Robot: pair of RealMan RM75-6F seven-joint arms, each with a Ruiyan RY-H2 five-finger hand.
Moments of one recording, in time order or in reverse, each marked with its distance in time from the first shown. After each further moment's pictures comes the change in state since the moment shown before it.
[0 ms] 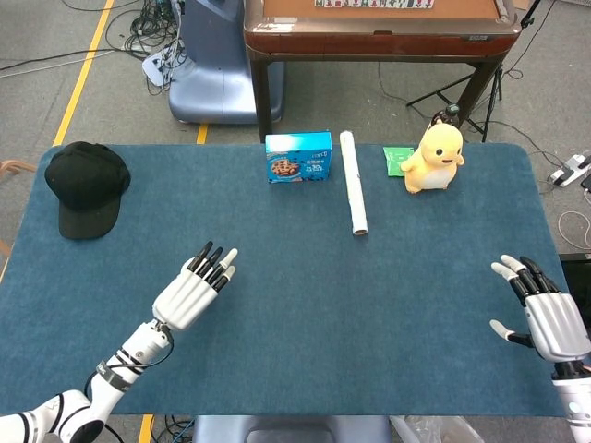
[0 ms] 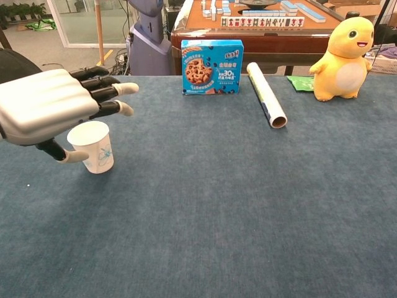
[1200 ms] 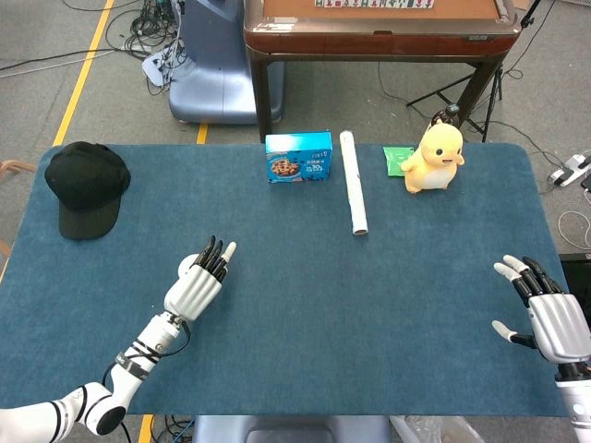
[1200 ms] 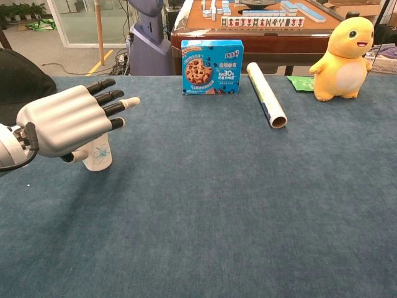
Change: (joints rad) left arm -0.049 -0.139 0.017 0.171 -0.120 0.015 0.322; right arm -0.005 0.012 -0.003 -0.004 -0.004 0.002 0.015
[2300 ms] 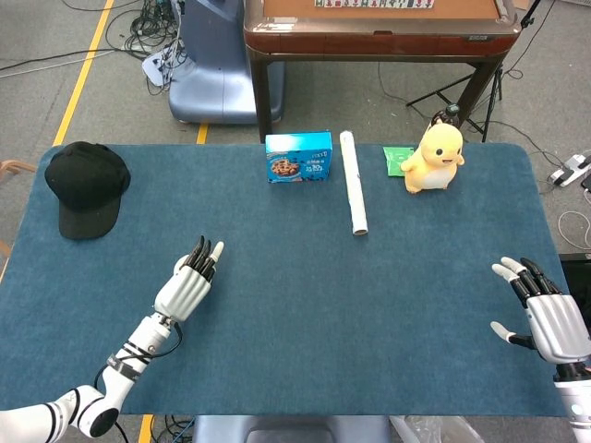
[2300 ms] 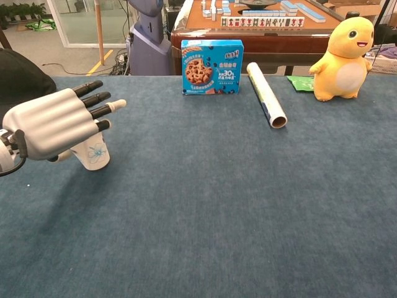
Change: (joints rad) left arm 0.005 0.009 0.042 0.035 -0.016 0.042 0.068; right arm 0.000 0.000 -0.002 -0.003 -0.002 -0.002 -0.002
